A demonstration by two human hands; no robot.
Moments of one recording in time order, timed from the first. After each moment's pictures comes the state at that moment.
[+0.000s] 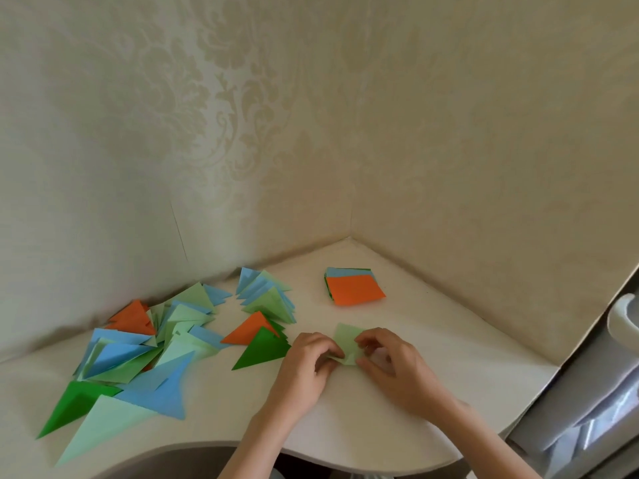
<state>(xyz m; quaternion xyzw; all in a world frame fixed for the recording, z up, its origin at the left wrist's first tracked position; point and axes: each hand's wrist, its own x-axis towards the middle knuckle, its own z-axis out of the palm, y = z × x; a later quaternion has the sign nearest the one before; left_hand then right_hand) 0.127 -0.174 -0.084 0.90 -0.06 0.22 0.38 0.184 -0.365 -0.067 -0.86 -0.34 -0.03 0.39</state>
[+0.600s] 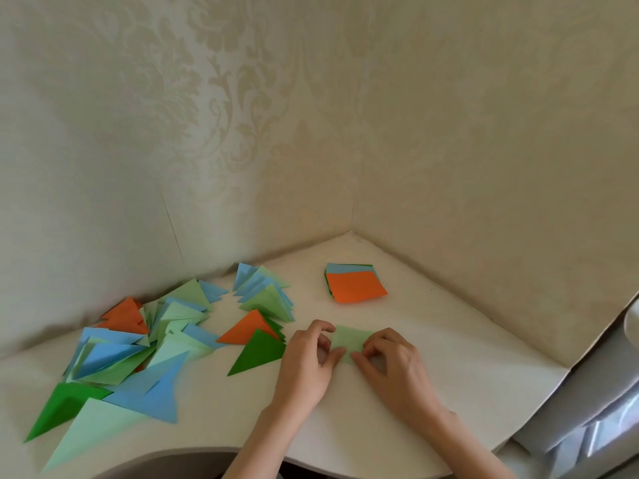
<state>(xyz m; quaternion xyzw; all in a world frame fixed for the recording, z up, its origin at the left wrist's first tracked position) 0.139 -0.184 -0.085 0.89 0.05 0.23 0.40 0.186 -0.349 -0.084 -0.89 -0.27 -0.12 0.36</state>
